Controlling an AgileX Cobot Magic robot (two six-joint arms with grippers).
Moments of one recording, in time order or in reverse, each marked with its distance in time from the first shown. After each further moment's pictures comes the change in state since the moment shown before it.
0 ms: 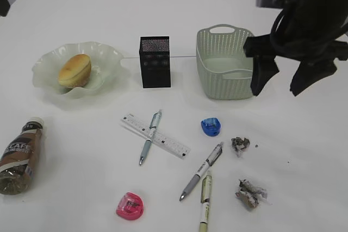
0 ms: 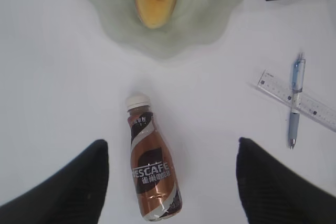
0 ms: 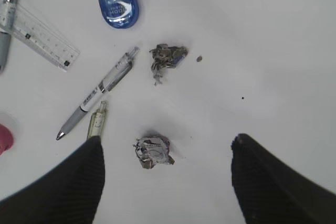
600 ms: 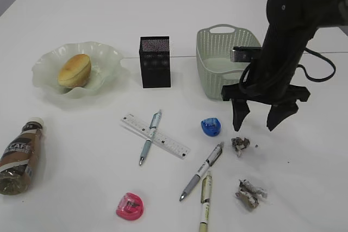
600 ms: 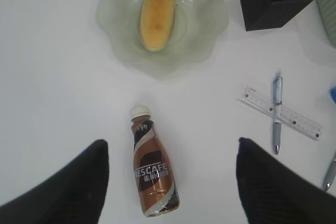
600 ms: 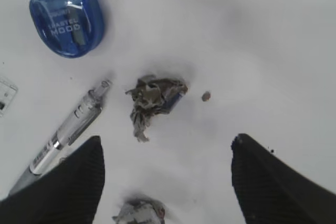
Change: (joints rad) left arm 0.000 -0.151 0.004 0.001 0.013 0.002; right arm 0.011 0.293 0.000 0.004 -0.138 0.005
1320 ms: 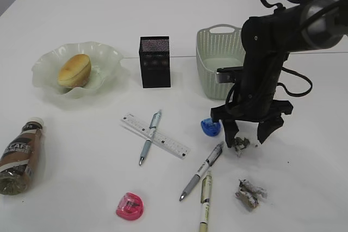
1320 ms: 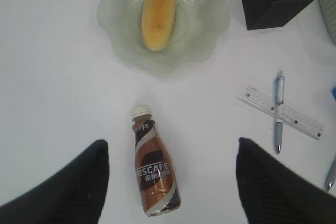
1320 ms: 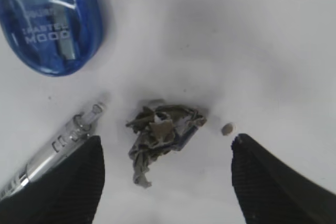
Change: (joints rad) left arm 0.000 0.000 0.002 0.004 0.000 0.000; right arm 0.058 0.114 -0.002 -0.071 -0.075 0.014
